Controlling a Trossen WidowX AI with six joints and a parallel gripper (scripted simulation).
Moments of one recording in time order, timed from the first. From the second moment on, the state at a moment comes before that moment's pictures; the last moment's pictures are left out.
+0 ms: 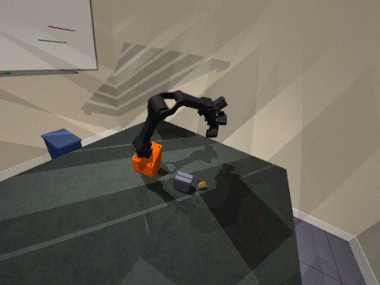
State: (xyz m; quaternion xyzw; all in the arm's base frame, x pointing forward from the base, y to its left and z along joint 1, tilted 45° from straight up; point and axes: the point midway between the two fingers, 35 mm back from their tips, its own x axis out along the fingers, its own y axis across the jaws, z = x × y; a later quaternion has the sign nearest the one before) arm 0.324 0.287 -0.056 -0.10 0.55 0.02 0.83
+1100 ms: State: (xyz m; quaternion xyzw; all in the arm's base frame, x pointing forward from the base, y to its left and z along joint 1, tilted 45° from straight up) arm 0.355 -0.001 -0.019 -0.46 0.71 -0.04 0.54
